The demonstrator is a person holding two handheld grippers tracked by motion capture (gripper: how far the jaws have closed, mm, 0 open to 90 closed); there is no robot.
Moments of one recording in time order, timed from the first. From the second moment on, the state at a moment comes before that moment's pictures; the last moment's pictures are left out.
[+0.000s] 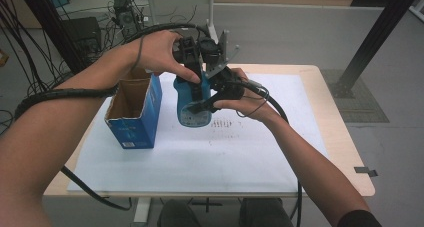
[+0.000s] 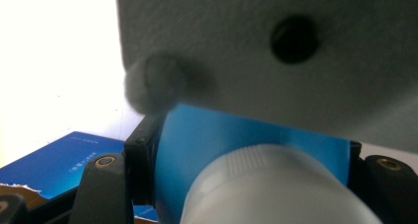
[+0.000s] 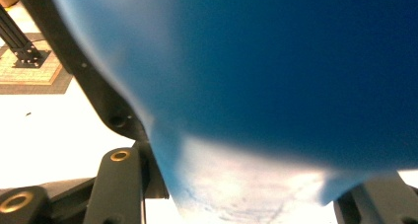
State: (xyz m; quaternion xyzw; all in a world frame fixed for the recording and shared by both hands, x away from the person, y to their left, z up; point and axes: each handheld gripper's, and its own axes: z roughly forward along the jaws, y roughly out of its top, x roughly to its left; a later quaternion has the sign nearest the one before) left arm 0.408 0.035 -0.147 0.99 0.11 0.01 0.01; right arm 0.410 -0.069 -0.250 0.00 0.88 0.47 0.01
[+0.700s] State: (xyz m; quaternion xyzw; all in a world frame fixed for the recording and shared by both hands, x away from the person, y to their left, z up) left arm 0.407 0.036 -0.149 0.99 0.10 0.01 0.02; right arm 0.411 -0.067 -0.251 -0.01 0.88 0.47 0.01
